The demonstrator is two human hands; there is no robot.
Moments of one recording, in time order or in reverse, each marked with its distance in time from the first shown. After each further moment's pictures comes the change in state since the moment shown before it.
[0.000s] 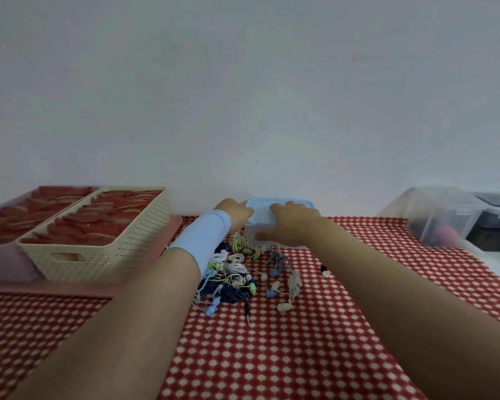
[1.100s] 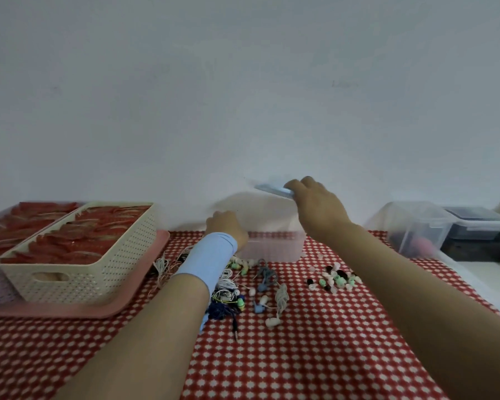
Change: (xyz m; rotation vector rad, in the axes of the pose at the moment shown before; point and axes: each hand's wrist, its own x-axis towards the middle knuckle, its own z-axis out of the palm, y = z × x) left_hand -0.001 0.008 0.015 0.294 0.165 0.154; right_hand -0.022 0.059 -0.036 0.094 0.538 -0.092
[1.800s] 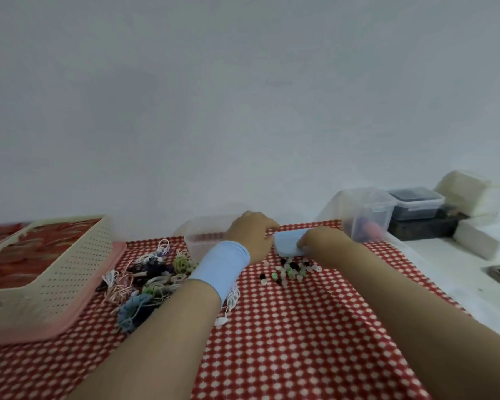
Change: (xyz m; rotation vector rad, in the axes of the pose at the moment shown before) left_hand -0.032 0.107 0.053 0.077 0.013 0.589; right_hand -0.060 0.099 0.009 -0.249 -0.723 0.258
